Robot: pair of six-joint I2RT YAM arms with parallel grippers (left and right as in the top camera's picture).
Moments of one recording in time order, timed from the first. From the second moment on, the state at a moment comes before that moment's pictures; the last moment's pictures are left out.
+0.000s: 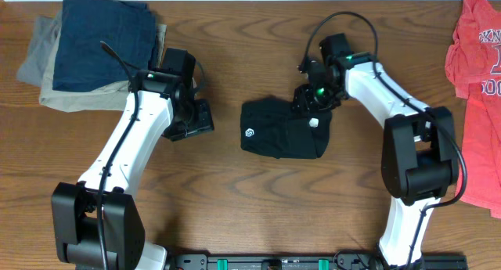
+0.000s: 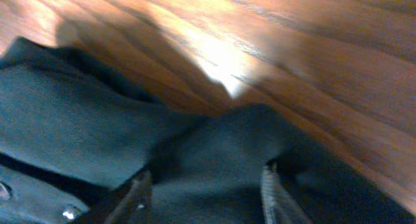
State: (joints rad) left arm -0.20 1.66 1.29 -1.08 0.15 -0.42; right arm 0.24 2.09 1.52 -0.82 -0.41 0.02
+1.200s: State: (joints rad) left arm -0.23 1.66 1.29 -1.04 0.15 -0.41; right arm 0.30 2.09 1.45 -1.17 -0.53 0.03
